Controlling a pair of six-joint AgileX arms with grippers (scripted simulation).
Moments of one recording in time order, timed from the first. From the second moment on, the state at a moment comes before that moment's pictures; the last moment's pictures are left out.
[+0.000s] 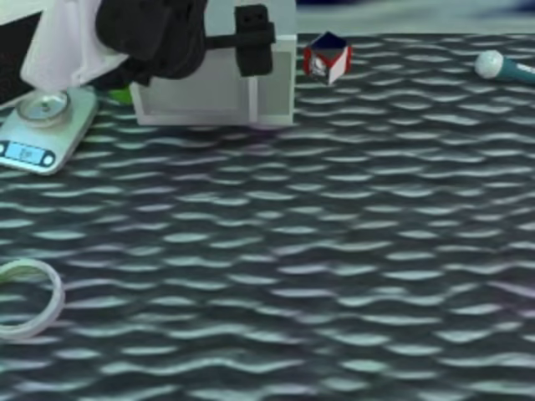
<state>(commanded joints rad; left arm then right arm) -0.55 1.73 1.45 -0.54 -0.34 -0.46 0.00 0.00 0.00 0.00 0.00 0.00</state>
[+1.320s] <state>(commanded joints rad) -0.57 2.21 1.74 -0.46 -0.35 -0.47 0.00 0.00 0.00 0.00 0.00 0.00</state>
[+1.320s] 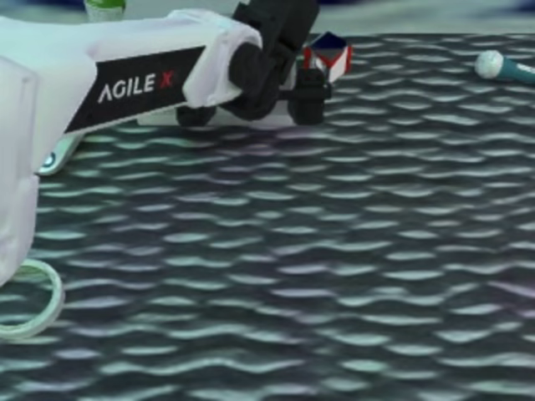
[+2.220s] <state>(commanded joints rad) -0.57 2.21 1.74 -0.46 -0.35 -0.47 0.00 0.00 0.00 0.00 0.00 0.00</state>
